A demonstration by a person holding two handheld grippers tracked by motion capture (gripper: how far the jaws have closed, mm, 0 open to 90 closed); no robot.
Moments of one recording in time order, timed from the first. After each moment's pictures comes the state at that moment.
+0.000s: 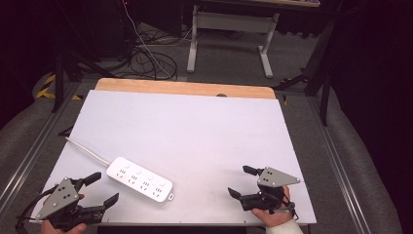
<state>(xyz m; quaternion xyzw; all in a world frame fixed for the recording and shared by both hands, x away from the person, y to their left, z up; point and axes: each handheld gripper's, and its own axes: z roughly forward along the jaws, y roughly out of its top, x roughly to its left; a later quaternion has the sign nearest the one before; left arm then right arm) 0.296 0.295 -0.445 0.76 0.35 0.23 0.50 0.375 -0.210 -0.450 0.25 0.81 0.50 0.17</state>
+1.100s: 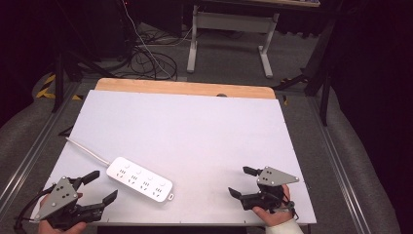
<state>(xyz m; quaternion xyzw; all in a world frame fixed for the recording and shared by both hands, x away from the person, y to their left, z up) 0.294 0.291 -0.437 0.76 0.35 0.26 0.49 0.378 -0.212 -0.454 0.26 0.82 0.49 0.16</state>
